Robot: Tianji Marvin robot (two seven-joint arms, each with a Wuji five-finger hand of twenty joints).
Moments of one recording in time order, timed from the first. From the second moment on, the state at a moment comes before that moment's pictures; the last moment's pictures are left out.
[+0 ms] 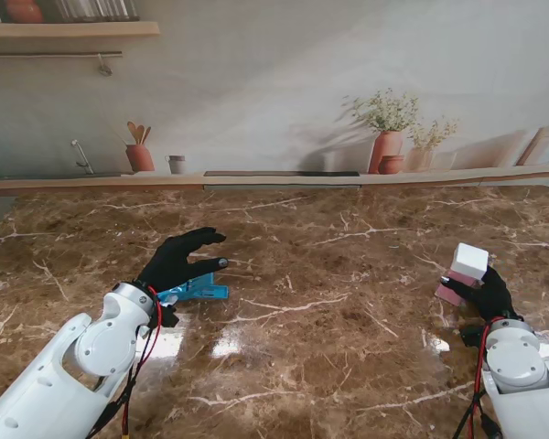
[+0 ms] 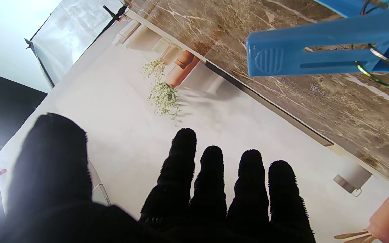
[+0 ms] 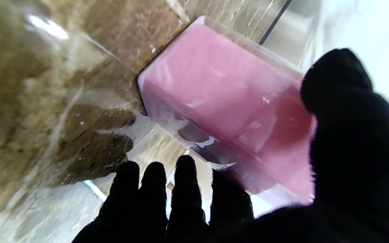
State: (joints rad) left arm 1.55 -1.13 -1.24 -1.57 0.46 -0.18 0.05; right arm -1.52 -1.16 1.66 -1.06 -0.20 -0.13 -0.15; left_hand 0.53 -0.20 0.03 -0.02 0.57 0.08 0.19 0.24 0.45 0.03 0.18 0.20 0.34 0.10 0.14 0.35 -0.01 0.03 0.65 0.33; right_hand 0.50 -0.66 0.52 -0.09 0.46 -0.13 0.49 0.94 0.19 -0.03 0.27 0.47 0.16 -0.06 0.17 0.33 0.01 -0.15 0.46 0.60
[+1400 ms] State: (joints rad) left arm 1.56 -1.13 -1.24 -1.61 0.47 -0.17 0.05; right arm -1.41 -1.26 1.55 -0.94 -0.03 -0.28 -0.38; left_hand 0.53 -0.18 0.03 -0.02 0.58 0.06 0.20 0.26 0.45 0.03 0.18 0.20 0.34 0.10 0.14 0.35 -0.01 0.03 0.65 0.33; right_hand 0.40 -1.28 1.09 -0.33 0.96 -0.11 0.38 1.09 1.13 -0.07 0.38 0.49 1.00 -0.02 0.40 0.42 0.41 0.06 0.82 0.71
